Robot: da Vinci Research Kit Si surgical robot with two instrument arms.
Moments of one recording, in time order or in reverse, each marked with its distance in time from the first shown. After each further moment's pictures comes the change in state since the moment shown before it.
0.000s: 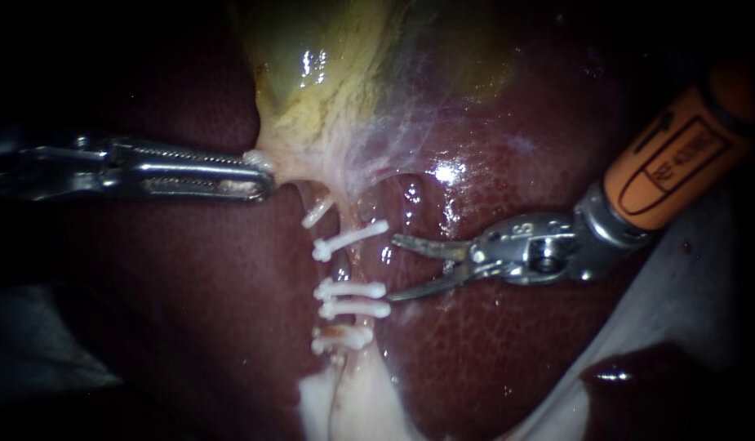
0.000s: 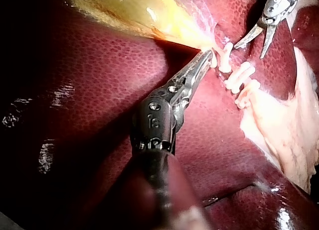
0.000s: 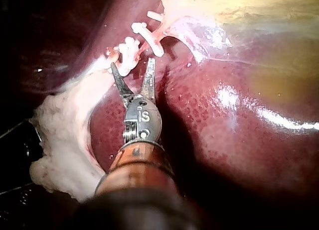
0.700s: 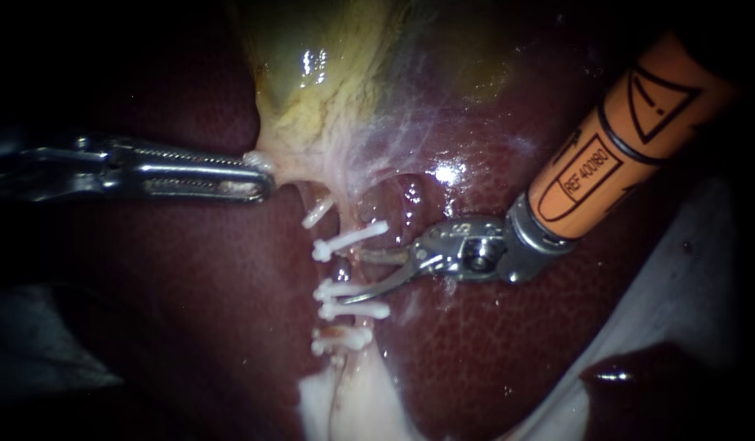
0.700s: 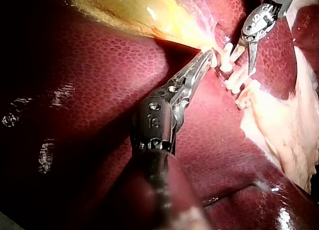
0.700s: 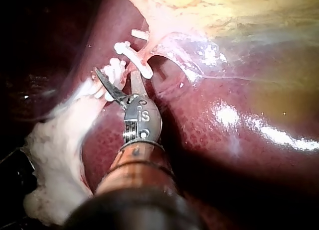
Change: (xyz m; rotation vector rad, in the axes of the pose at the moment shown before) right arm 0.001 0.003 0.006 0.239 0.081 0.009; left arm 0.000 0.000 0.000 0.000 0.000 0.001
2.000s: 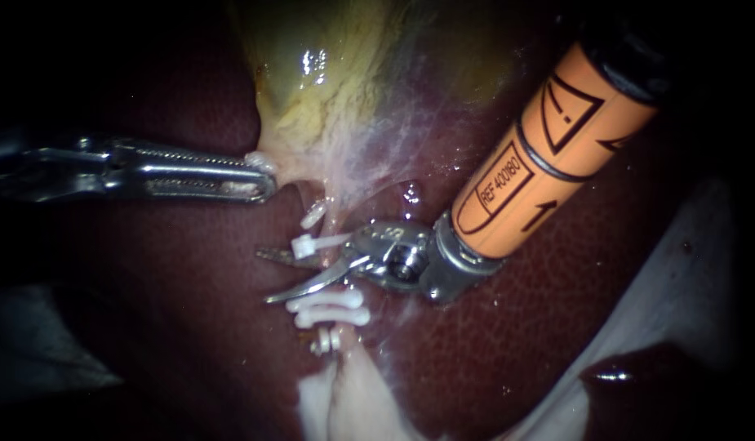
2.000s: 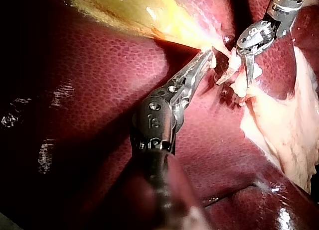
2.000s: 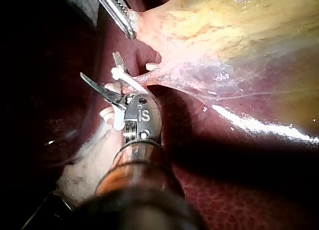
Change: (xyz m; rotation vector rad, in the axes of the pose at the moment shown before) right arm 0.006 -0.002 0.005 0.125 0.168 0.112; left arm 0.000 0.000 0.000 0.002 0.000 0.000
